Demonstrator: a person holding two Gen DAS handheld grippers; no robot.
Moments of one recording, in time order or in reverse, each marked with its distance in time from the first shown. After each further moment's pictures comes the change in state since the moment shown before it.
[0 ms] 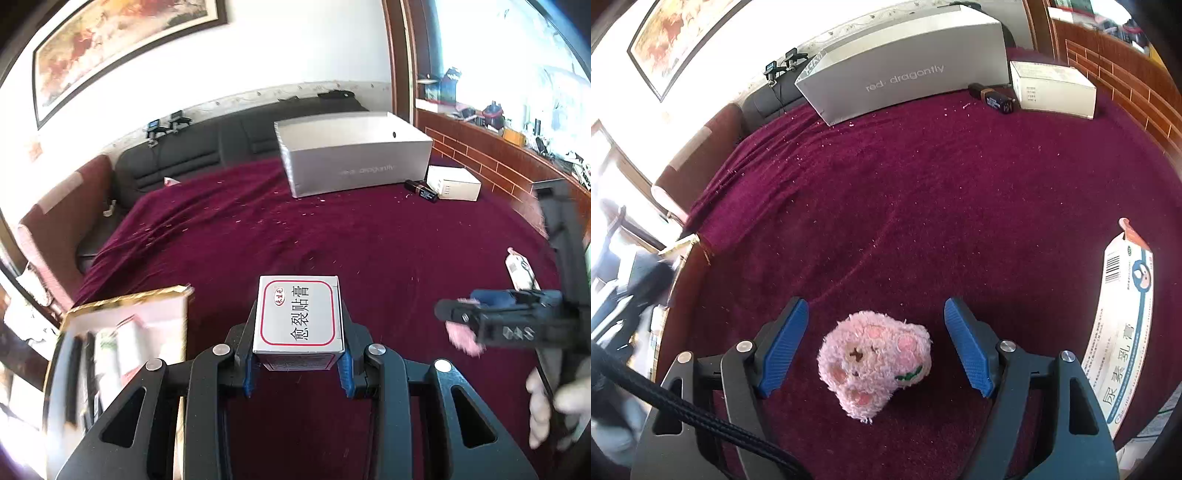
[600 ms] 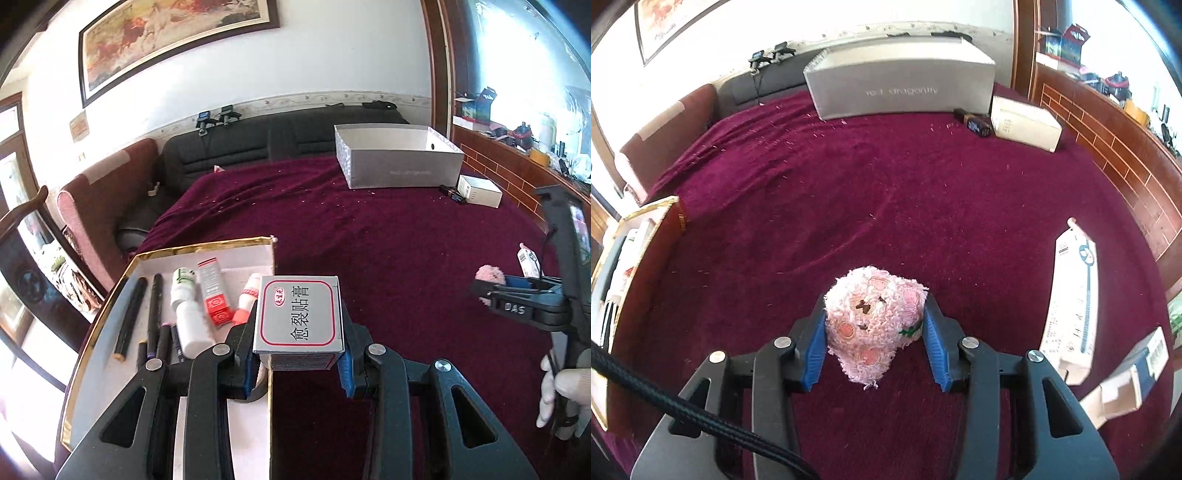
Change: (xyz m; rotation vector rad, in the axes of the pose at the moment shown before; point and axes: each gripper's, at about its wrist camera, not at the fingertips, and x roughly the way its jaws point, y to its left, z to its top) left arm -0.061 0.042 -0.052 -0.105 -0.022 0.121; right arm -0.024 0.046 -0.033 -0.107 -0.056 -0.241
